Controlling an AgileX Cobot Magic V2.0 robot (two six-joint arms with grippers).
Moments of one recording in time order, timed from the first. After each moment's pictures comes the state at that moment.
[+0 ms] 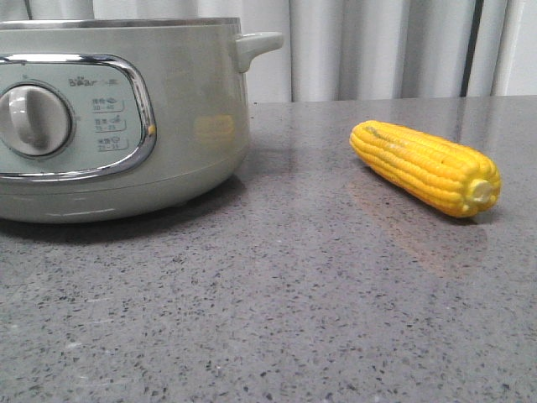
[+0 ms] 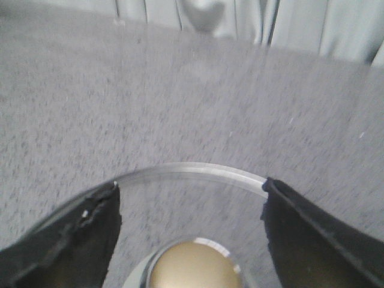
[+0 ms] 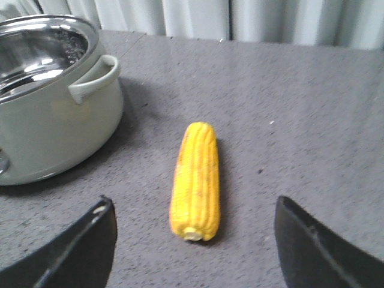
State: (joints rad) left arm 0.23 0.98 -0.35 -0.22 -0.33 0.07; right arm 0.29 0.54 -0.68 0.13 0.59 -0.03
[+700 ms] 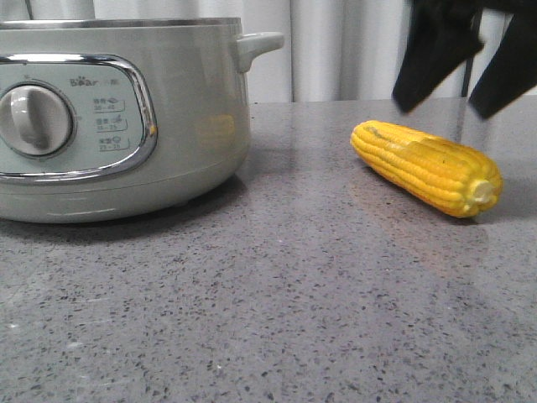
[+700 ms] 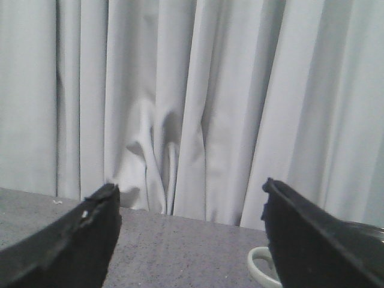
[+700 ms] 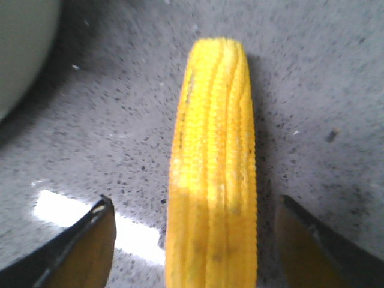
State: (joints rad) left arm 0.15 0.13 -0.38 -0.24 0.08 0.07; right arm 0.29 1.38 -1.05 0.19 0.71 -0.08
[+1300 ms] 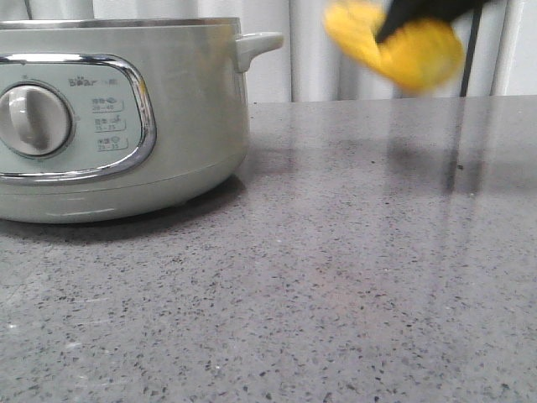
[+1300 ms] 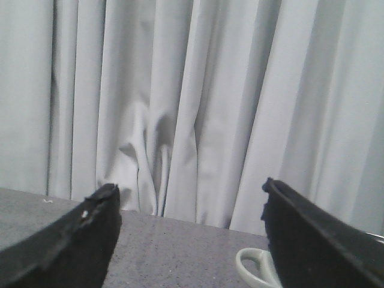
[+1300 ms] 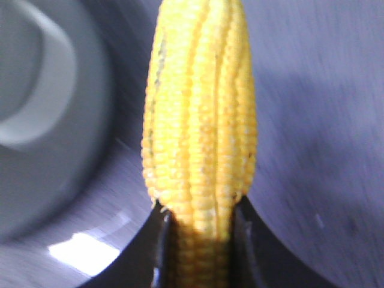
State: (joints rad) left arm 0.15 0.10 -0.38 -0.29 0.11 0.07; right arm 0.34 1.39 -1.28 0.24 0.71 -0.10
